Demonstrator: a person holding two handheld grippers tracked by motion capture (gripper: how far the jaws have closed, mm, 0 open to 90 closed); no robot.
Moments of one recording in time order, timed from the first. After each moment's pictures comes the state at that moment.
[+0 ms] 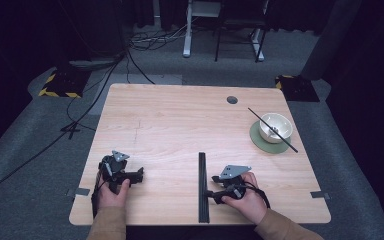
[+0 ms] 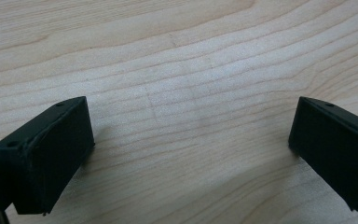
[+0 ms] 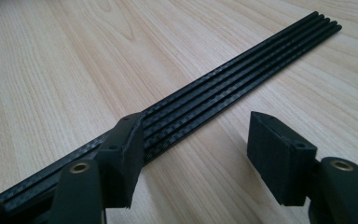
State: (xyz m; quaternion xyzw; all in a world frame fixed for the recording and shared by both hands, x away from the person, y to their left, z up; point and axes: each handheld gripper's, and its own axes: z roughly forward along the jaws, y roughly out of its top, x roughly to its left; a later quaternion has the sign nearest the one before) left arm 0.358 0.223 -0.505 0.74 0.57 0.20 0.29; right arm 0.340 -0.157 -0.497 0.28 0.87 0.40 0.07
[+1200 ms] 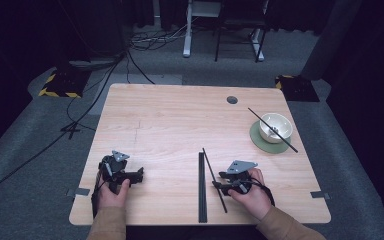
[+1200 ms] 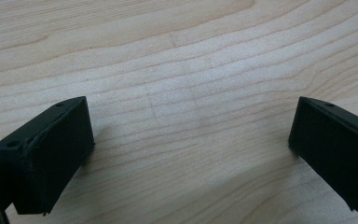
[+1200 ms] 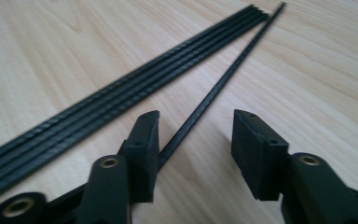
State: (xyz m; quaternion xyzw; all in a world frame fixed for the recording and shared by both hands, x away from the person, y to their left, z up) left arm 0.357 0.223 -0.505 0.74 0.57 0.20 0.29; right arm 0.355 -0.180 -0.495 0.30 0.87 0.37 0.11
